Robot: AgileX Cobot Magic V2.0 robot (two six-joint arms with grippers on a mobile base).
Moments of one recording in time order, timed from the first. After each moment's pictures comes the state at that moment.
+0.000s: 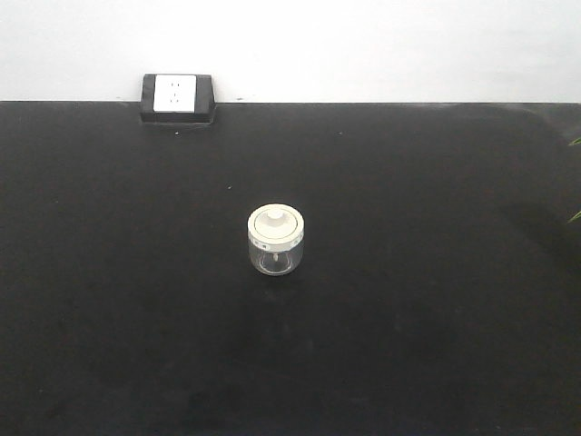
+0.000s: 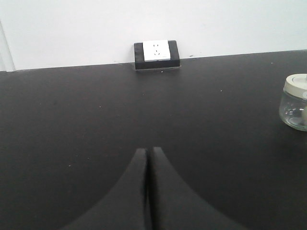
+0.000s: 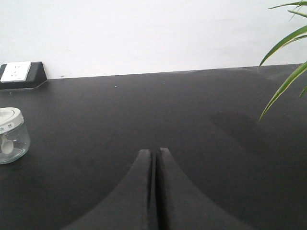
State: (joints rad) left arm -0.04 -0.01 0.03 0.14 0.19 -0.09; right arm 0.01 -0.01 0.03 0.02 0.15 0.02
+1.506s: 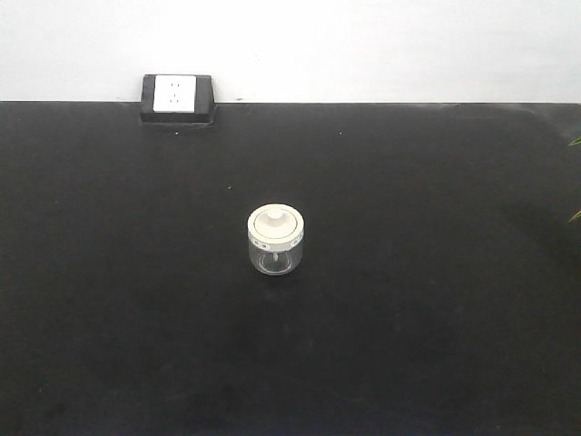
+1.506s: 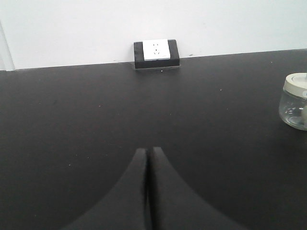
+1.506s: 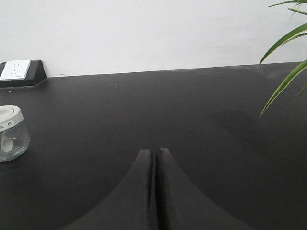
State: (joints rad) left arm -0.04 -0.01 0.03 0.14 0.19 -0.09; right arm 0.01 -0.01 0.03 0.02 0.16 0.02
